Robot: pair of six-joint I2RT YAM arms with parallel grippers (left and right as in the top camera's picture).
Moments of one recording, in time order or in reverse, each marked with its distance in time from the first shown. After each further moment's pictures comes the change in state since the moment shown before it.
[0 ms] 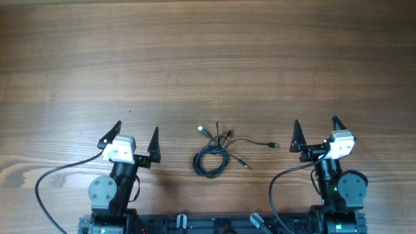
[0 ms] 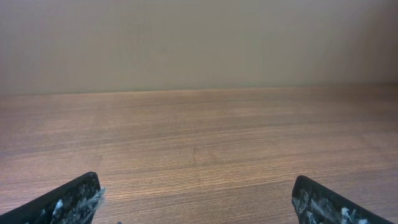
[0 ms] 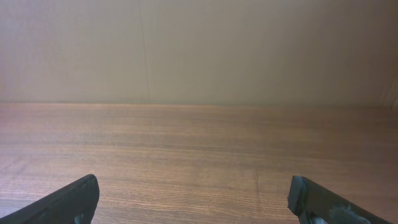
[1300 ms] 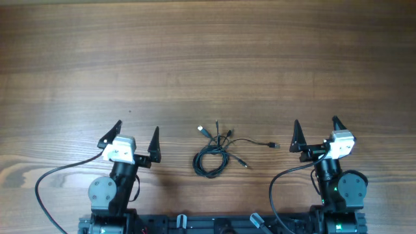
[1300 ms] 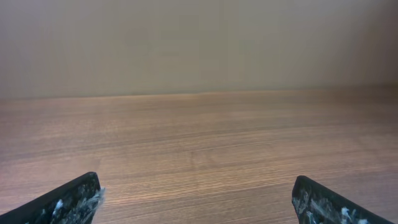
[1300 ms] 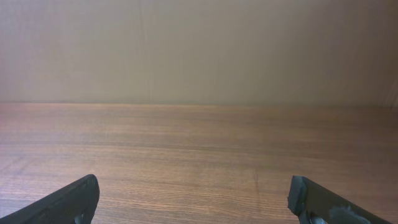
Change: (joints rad) left arm 0.000 0.000 0.000 0.019 0.018 0.000; right arm 0.000 0.000 0.000 0.000 0.000 0.000
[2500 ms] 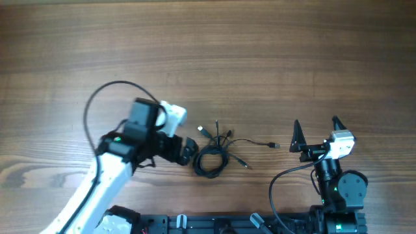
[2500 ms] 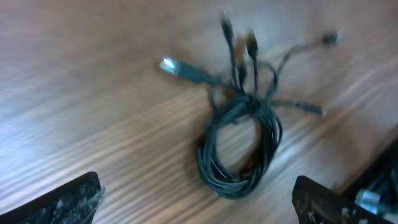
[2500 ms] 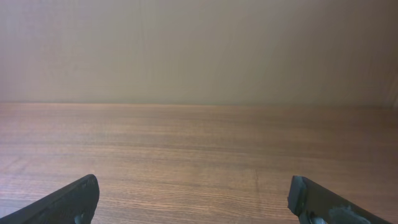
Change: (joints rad) left arm -0.296 1.153 0.719 -0.678 0.222 0.053; right arm 0.000 0.000 0.000 0.000 0.000 0.000
